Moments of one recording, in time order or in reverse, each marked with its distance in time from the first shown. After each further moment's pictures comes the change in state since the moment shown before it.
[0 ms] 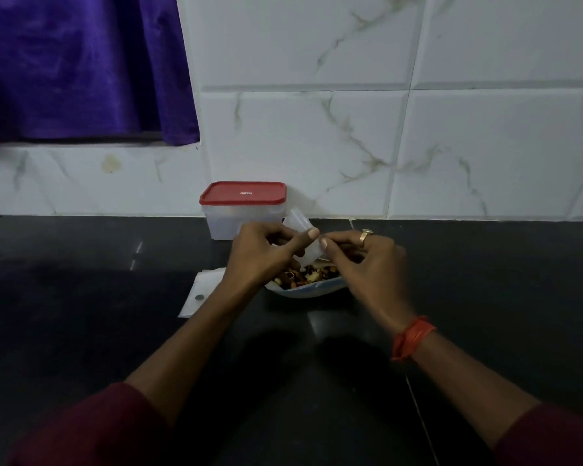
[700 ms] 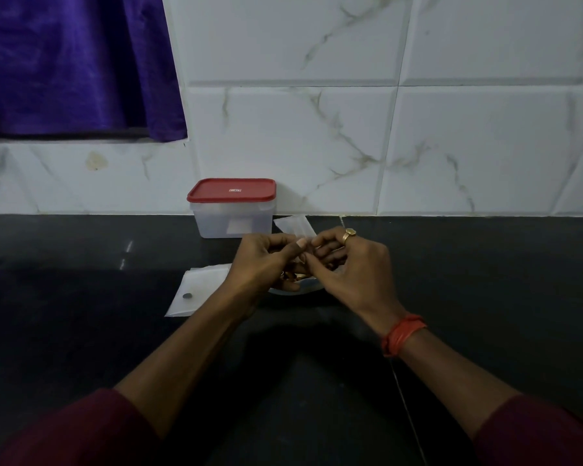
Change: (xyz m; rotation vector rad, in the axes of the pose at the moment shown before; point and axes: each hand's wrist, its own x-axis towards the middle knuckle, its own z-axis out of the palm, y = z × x) left_hand -0.011 0.001 0.016 -0.295 -0.133 -0.230; right_hand -0.002 0.008 0.001 -0.157 -0.050 -0.163
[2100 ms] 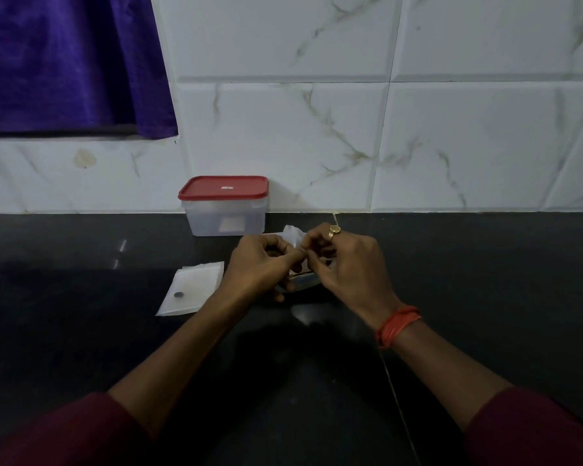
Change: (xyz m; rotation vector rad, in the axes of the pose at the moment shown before) left_hand 0.000 -0.001 0.005 0.272 0.019 -0.014; right_hand 0.002 0.008 -0.003 -0.082 -0.054 -0.155
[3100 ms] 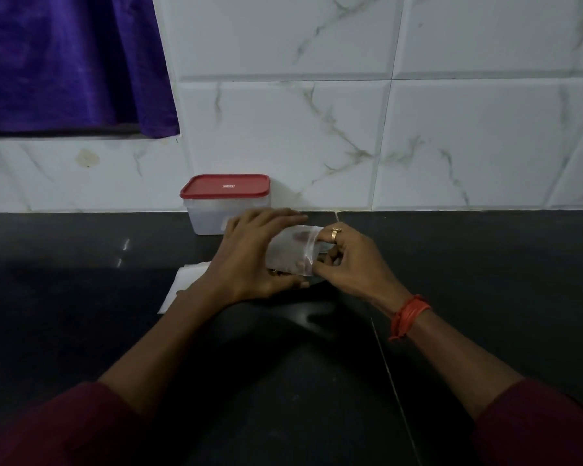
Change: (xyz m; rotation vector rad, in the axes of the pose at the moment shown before) left_hand 0.019 -0.023 -0.030 0.724 0.055 0.753; right_hand 0.007 0.020 -0.002 0.113 -0.255 0.221
